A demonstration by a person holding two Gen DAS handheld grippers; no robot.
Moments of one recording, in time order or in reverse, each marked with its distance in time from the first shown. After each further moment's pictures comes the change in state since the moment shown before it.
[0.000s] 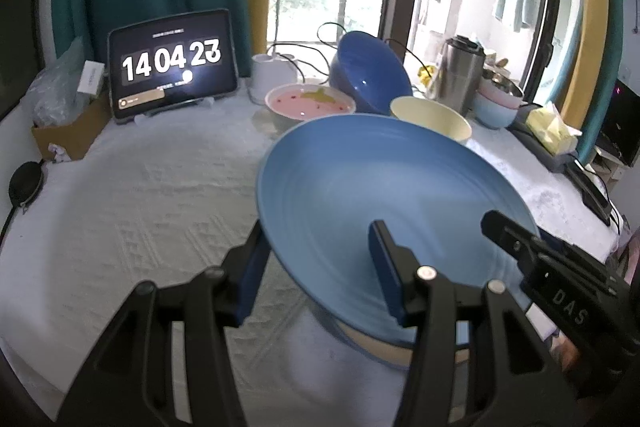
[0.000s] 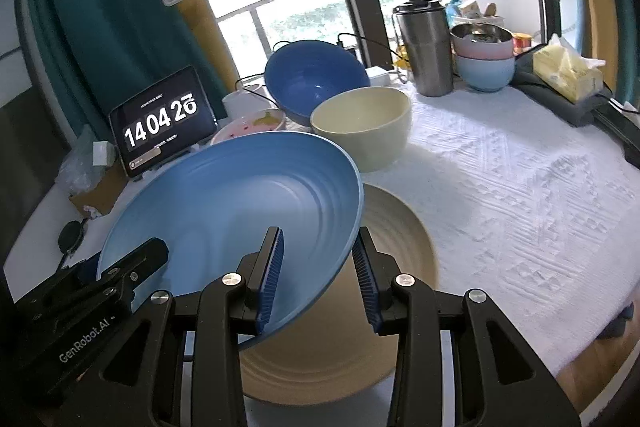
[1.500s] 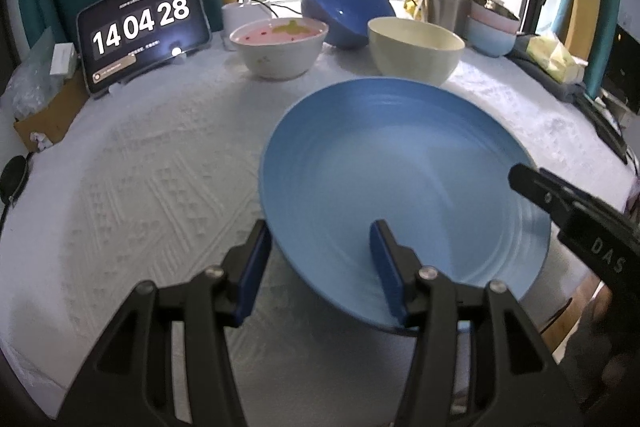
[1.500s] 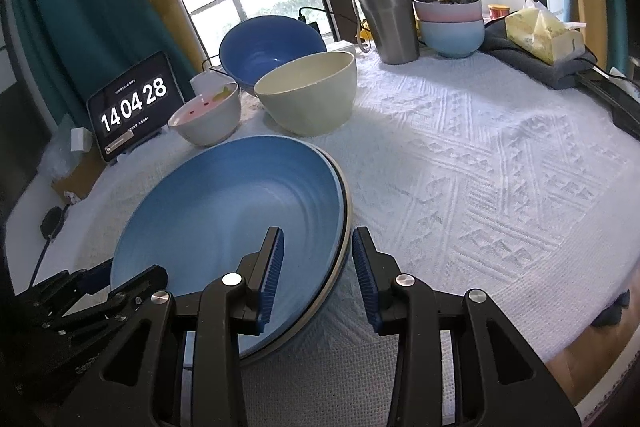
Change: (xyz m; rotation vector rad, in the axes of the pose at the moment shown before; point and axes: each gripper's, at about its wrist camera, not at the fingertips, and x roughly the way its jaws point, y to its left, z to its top) left arm 0.032 -0.021 -0.035 0.095 0.154 0.019; right arm 0.009 -0.045 -0.025 0.022 0.052 -0.028
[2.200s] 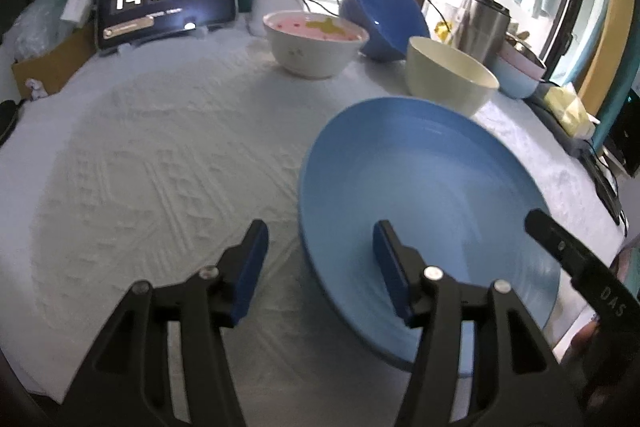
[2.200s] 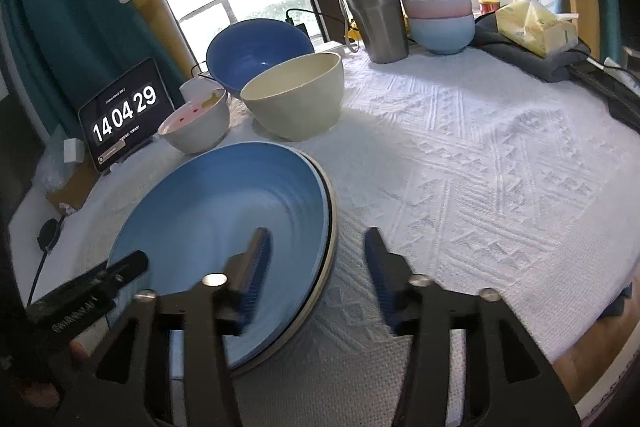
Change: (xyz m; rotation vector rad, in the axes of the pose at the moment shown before) left arm 0.022 0.024 0.006 -0.171 -0.003 -0.050; right arm 0.009 -0.008 0.004 0.048 0.007 0.002
